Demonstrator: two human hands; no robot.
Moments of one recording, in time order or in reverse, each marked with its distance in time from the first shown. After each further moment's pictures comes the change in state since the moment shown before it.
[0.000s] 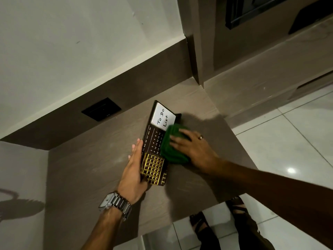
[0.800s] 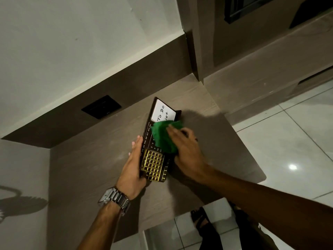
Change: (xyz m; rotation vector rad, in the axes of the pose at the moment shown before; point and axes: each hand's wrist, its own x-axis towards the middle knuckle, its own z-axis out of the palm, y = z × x) left_hand 0.000 0.001 -0.002 0.014 -0.012 -0.005; right_hand 0.010 -0.056 -0.003 0.340 0.109 0.324
